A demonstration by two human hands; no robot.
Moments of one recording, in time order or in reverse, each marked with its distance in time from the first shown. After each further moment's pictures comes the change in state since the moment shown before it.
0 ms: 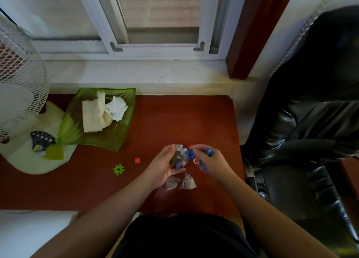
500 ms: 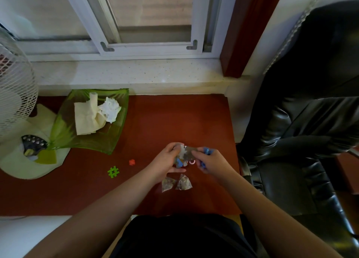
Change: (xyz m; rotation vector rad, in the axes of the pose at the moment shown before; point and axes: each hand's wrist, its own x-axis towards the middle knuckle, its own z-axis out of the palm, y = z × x) left_hand 0.014 0.008 0.022 0.271 0.017 -0.024; right_hand 0.006 0.007 -0.015 0.121 -0.014 0.175
